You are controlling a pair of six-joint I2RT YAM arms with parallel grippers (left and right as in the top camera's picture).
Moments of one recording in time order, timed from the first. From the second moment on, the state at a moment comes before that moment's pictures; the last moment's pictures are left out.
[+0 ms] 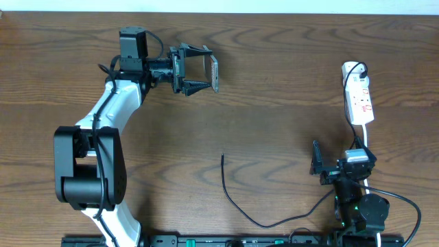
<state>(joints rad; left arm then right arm) -0.05 1.91 1.28 0.01 1.31 -1.69 -0.06 0.02 0.01 -0.06 -0.16 -0.09</state>
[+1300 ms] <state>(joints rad) -0.05 1.91 1.28 0.05 1.31 -1.69 -0.06 0.02 0.01 -0.06 -0.16 -0.09</state>
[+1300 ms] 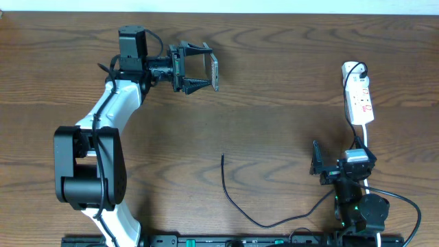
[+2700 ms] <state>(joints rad) -0.05 1.91 1.28 0.05 1.31 -1.69 -0.06 0.02 0.02 -0.07 -0.15 0.03</state>
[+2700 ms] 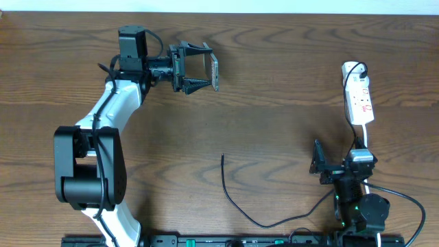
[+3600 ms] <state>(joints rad) -0.12 1.91 1.28 0.05 0.96 -1.53 0.14 1.40 1.15 -0.52 -0.58 -0.02</state>
